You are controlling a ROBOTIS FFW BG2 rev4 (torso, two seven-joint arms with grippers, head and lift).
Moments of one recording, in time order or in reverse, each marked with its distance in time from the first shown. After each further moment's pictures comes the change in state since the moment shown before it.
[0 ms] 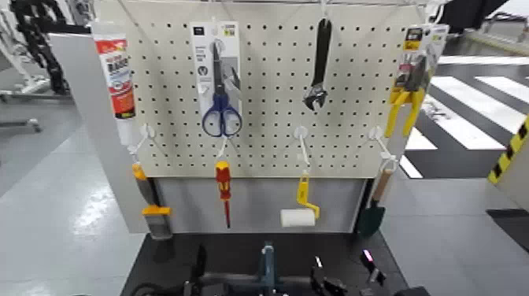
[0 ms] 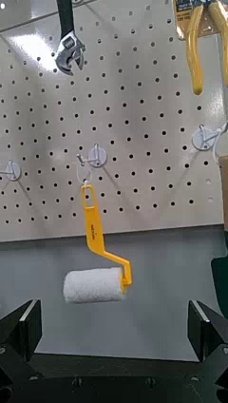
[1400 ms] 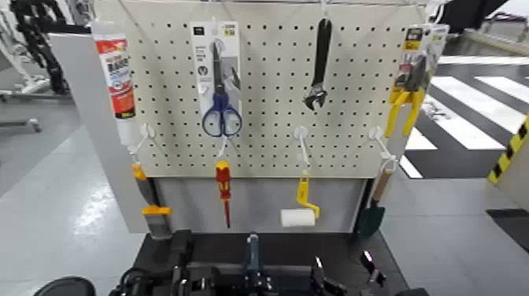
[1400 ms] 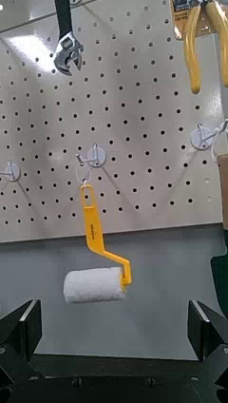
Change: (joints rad) left arm -0.082 0.024 0.018 0.101 -0.031 0.025 -0.016; right arm 0.000 0.003 0.002 0.008 -0.005 -0.010 -0.002
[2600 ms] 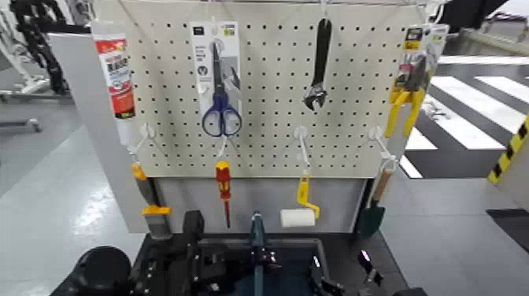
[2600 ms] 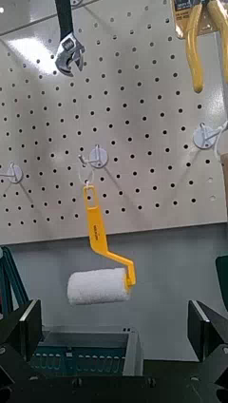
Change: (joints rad) left arm -0.198 -0.022 -0.141 0.207 -0.277 -0.120 -0.351; right arm -0.005 0.000 0.011 0.004 -0.009 -0.004 0.000
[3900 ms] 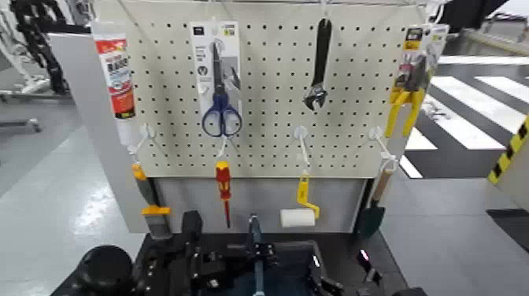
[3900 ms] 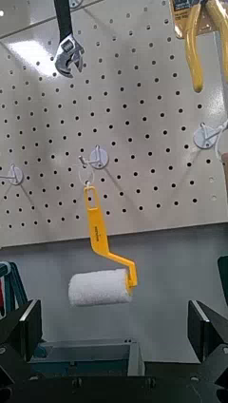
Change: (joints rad) left arm -0.035 -0.001 -0.025 0.075 0.006 -0.029 -0.016; right arm -0.011 -0.005 0.009 0.018 -0.015 -0.018 0.000
